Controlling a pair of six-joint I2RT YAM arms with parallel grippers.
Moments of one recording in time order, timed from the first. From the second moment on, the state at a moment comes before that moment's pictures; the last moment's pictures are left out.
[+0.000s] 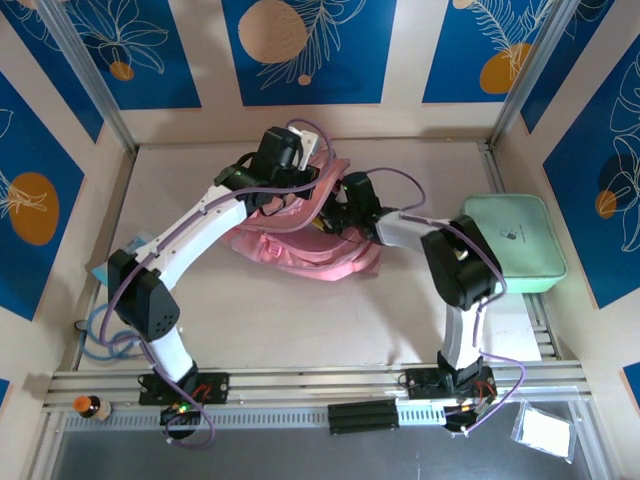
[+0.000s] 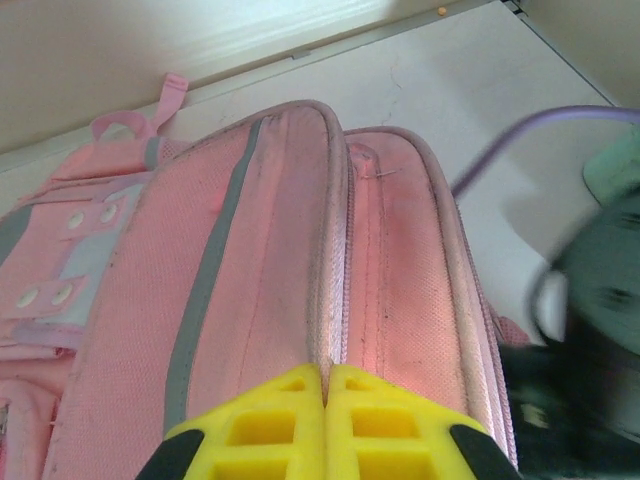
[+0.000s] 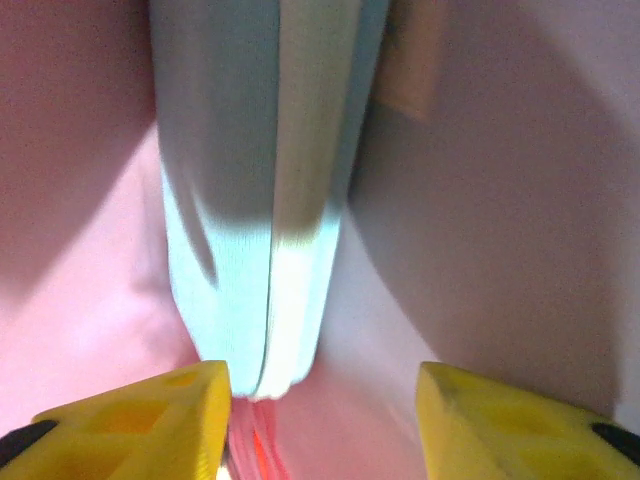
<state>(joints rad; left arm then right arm) -0.64 1.72 1.68 -0.59 -0.01 -0.16 0.51 1.85 1.10 0.19 -0.47 1.15</state>
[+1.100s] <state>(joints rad) -0.25 1.39 0.93 -0.30 0.26 -0.66 0.46 1.37 0.97 -0.34 -0.06 0.92</state>
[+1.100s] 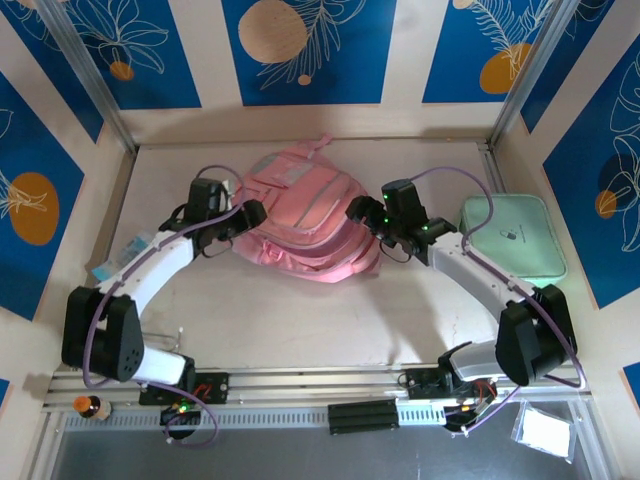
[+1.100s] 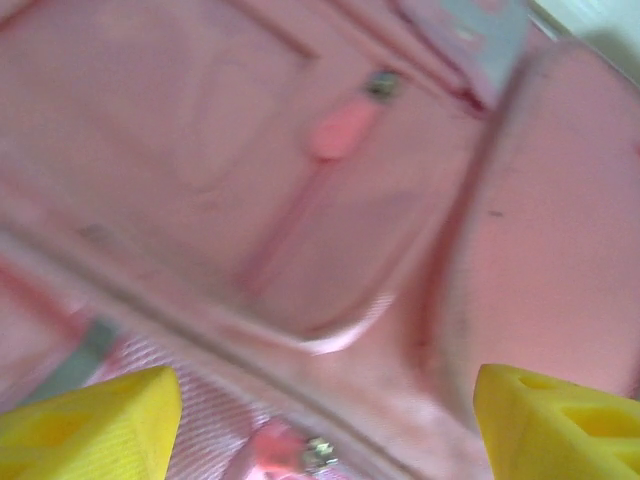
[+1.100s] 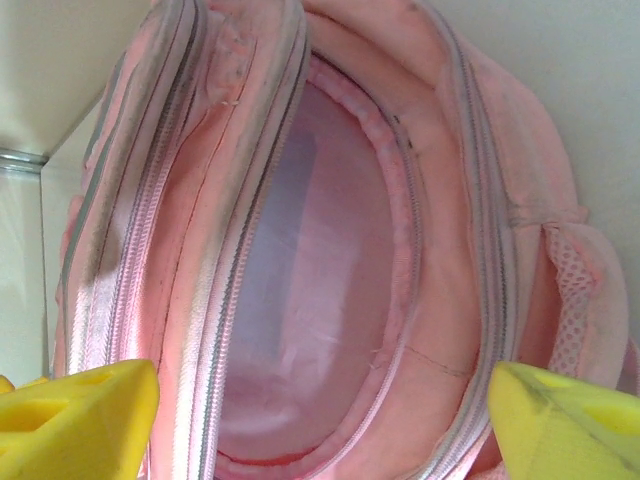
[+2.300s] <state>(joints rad) -0.17 1.55 0.74 0.17 0.39 -1.17 0.56 1.41 1.05 -0.38 -0.06 0.89</state>
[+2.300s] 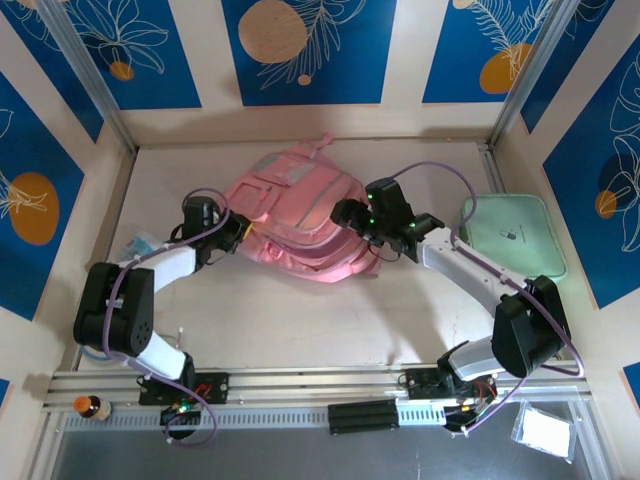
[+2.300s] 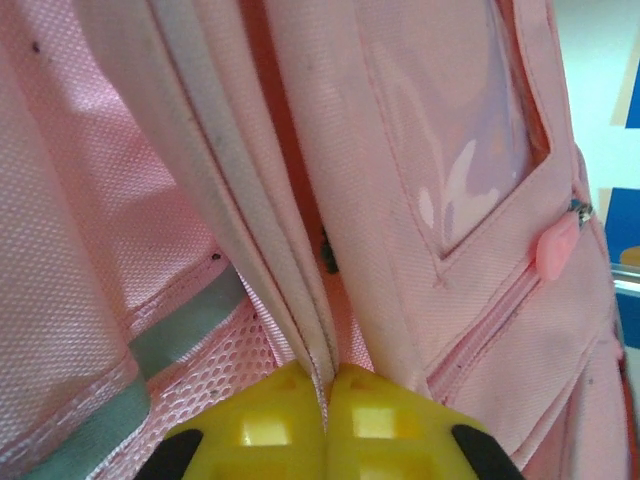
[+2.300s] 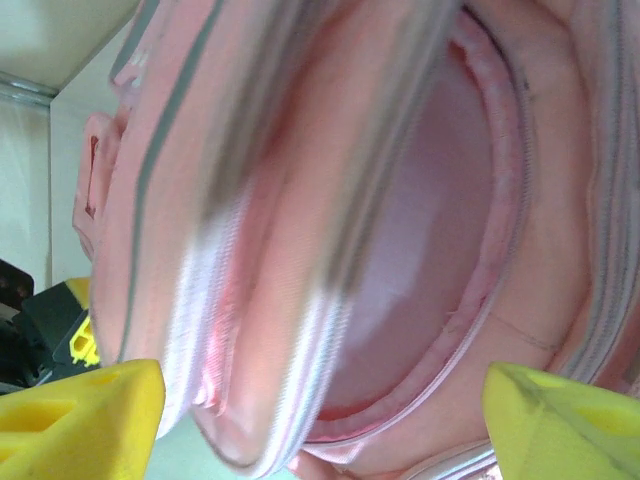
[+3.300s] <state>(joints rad) -0.50 1.64 0.88 0.23 0.23 -1.30 0.80 1.69 1.26 -0.51 0.12 0.83</state>
